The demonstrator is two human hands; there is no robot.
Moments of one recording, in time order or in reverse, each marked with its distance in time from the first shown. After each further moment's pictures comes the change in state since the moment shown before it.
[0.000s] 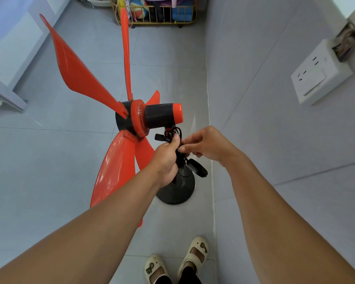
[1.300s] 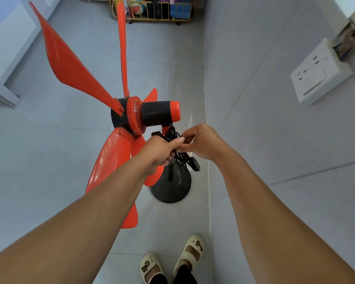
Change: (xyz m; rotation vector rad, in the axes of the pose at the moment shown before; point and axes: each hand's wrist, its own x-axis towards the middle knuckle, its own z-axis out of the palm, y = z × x) left_hand 0.001 0.026 -0.019 0.655 0.010 0.033; right_hand 0.007 -0.004 0.009 -0.347 0.068 -0.110
